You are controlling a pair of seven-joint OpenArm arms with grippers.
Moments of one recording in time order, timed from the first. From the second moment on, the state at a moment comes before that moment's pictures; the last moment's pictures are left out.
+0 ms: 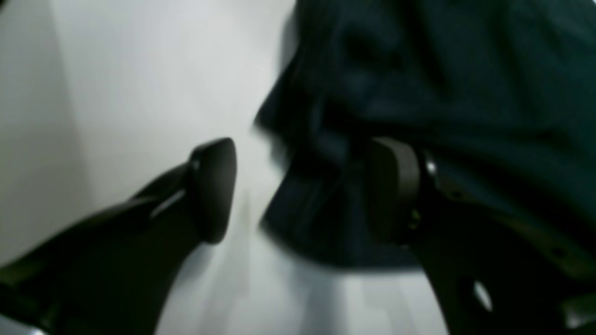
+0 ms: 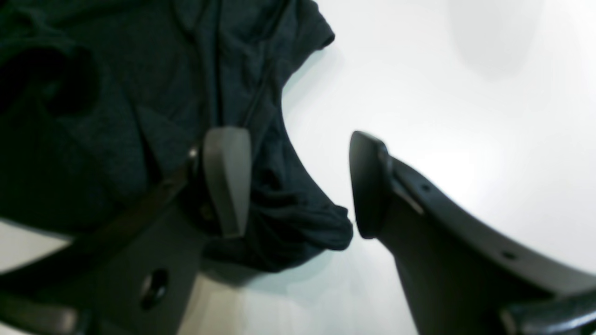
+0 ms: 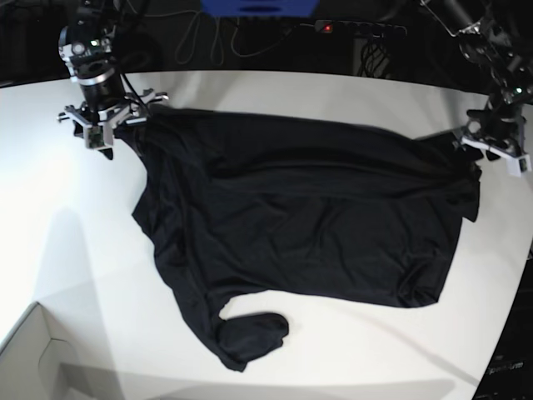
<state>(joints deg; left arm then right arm) 6.7 -8.1 -46.2 80.5 -17.5 -31.2 37.1 -27.6 -3.1 22.8 105.8 -4.4 25.7 -13.9</state>
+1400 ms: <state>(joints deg) -1.8 -10.3 -46.3 69.6 -11.5 -31.7 34.7 -33.5 -3.0 13.1 106.4 -4.6 25.6 -13.7</state>
